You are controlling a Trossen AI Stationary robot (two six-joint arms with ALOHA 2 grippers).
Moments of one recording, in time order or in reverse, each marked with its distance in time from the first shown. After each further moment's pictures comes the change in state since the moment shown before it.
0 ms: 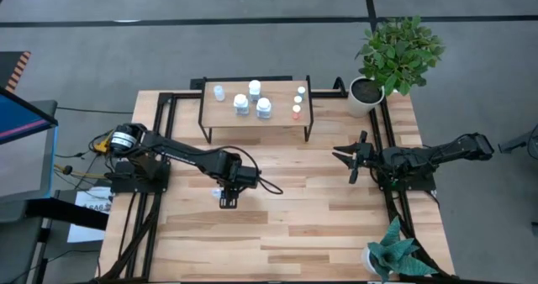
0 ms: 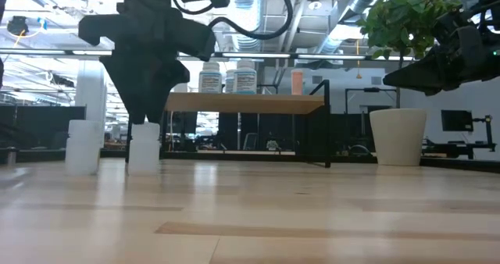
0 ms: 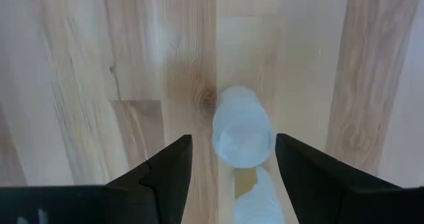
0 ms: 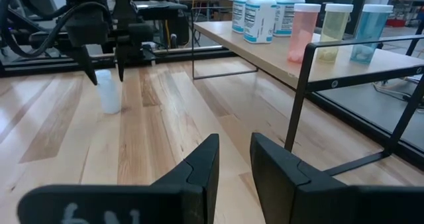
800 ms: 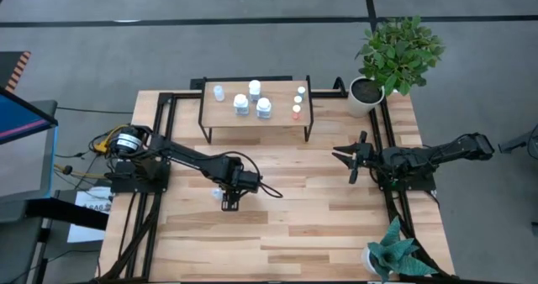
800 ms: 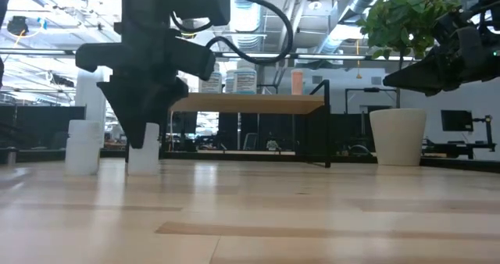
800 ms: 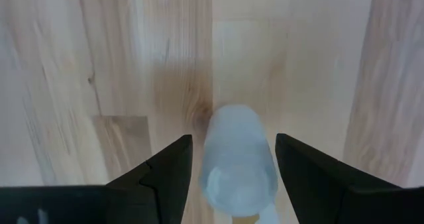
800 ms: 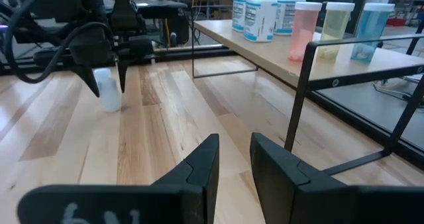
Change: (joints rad) left arm -0.015 0.051 -0.053 0.100 -0.020 -0.026; right arm 0.000 0.007 0.000 0.000 0.000 0.000
